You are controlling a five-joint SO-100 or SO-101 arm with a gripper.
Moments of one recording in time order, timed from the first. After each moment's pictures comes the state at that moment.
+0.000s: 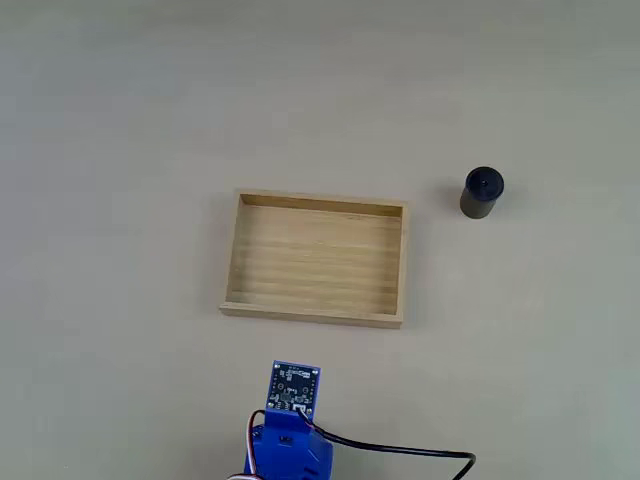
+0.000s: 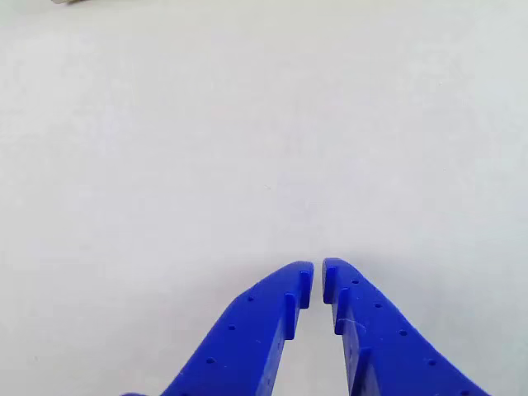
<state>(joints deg) -0.6 -98.3 90.4 77.8 -2.7</state>
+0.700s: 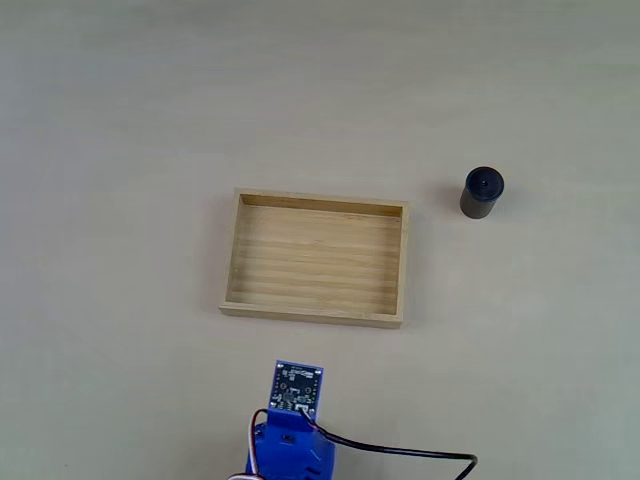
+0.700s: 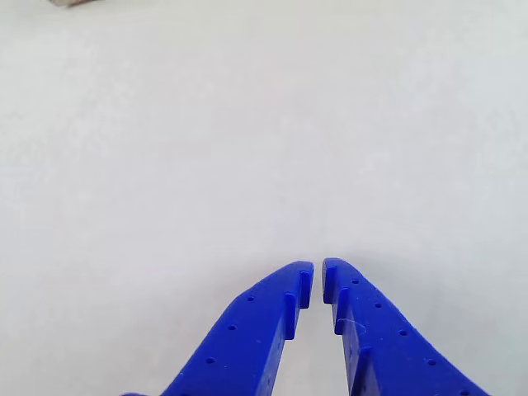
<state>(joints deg) 2.7 -95.5 90.4 73.9 -1.7</state>
